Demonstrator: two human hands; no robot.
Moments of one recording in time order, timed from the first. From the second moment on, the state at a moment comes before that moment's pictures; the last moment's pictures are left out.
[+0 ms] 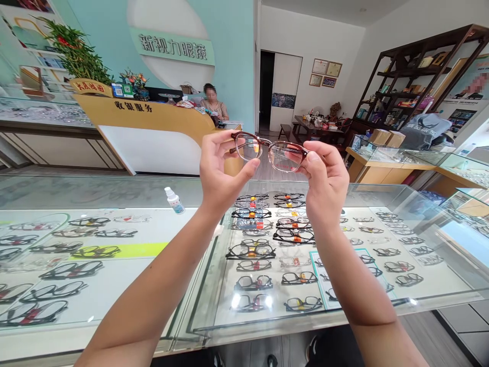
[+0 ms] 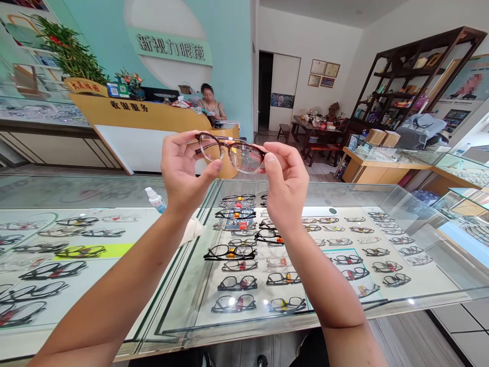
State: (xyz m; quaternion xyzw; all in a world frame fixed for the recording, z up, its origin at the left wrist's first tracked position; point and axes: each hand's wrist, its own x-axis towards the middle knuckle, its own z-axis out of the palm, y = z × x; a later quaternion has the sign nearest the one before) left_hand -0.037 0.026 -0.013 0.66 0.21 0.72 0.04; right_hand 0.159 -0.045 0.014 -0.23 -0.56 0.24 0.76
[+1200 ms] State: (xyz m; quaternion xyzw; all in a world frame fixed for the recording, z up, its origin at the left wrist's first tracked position) left_hand -0.045 -0.017 0.013 0.77 0.23 0.58 -0.14; right_hand 0.191 -0.048 0.029 -0.31 -0.76 0.11 0.56
